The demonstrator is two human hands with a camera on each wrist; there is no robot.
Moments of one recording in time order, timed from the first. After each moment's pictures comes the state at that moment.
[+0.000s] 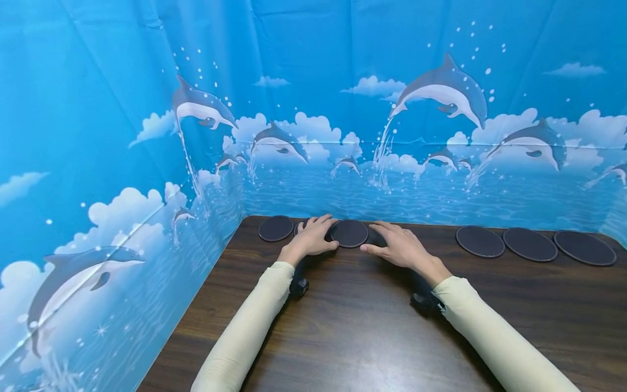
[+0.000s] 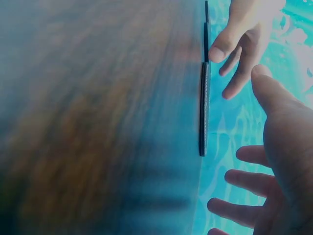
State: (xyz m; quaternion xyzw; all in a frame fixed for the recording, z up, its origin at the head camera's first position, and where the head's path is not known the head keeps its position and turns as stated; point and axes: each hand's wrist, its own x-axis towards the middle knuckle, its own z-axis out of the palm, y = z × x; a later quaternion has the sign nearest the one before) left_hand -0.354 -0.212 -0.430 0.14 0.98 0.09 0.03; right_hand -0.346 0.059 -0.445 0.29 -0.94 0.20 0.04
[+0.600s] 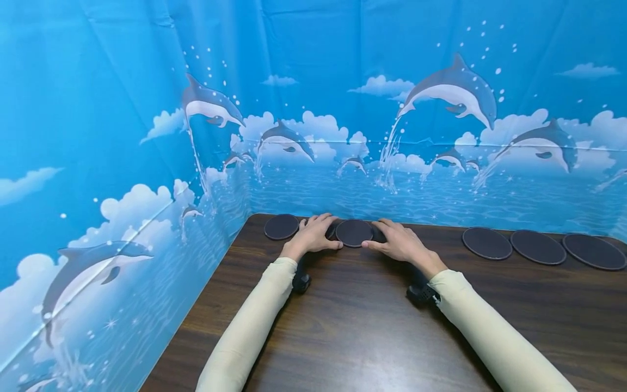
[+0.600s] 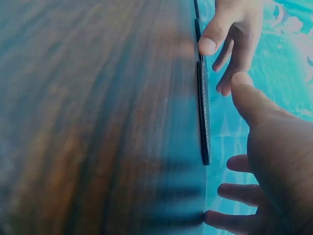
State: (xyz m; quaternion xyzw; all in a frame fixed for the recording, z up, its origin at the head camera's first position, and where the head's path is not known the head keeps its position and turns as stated) left_hand -0.361 -0.228 -0.431 0.15 0.98 0.09 0.03; right_hand -0.364 0.046 -0.450 0.28 -0.94 0.21 0.01
